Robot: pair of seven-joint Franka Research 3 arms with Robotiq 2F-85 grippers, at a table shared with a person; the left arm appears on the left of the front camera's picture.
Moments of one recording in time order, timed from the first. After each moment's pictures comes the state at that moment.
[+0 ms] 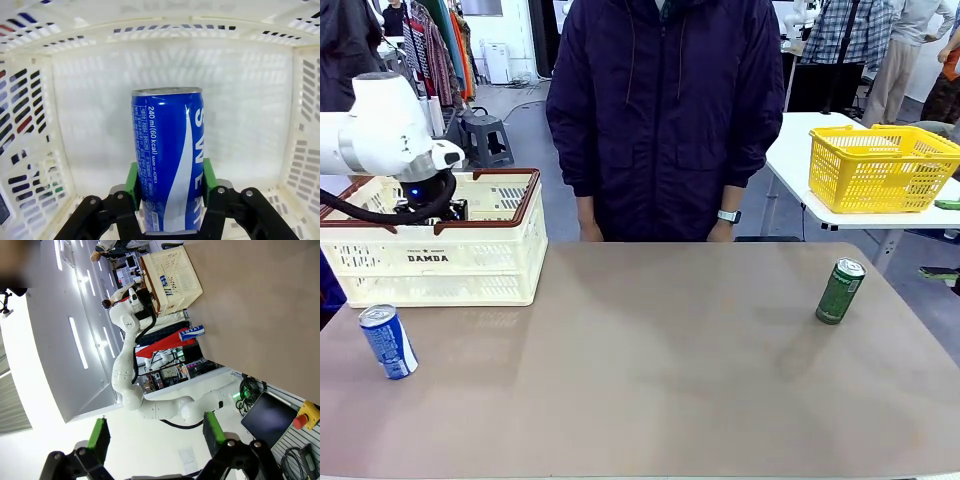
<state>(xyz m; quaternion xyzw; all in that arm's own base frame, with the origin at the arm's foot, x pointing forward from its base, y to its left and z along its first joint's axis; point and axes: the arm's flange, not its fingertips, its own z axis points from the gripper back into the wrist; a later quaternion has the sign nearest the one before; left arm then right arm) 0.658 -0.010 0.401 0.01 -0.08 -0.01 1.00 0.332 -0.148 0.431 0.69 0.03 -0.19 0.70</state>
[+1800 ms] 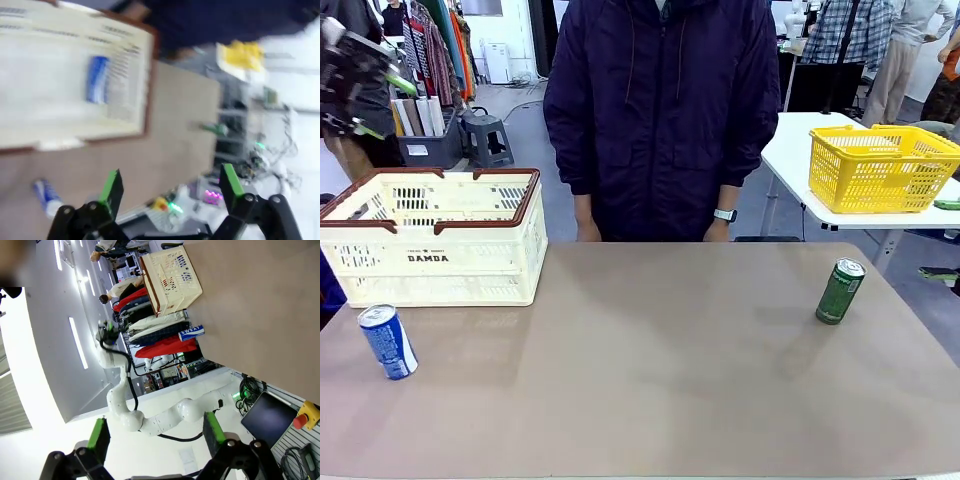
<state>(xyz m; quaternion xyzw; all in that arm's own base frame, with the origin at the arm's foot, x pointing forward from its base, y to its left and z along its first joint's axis) 0.511 0.075 0.645 -0.44 -0.13 0.08 0.89 0.333 -0.148 0.430 0.69 0.03 -0.19 0.70</state>
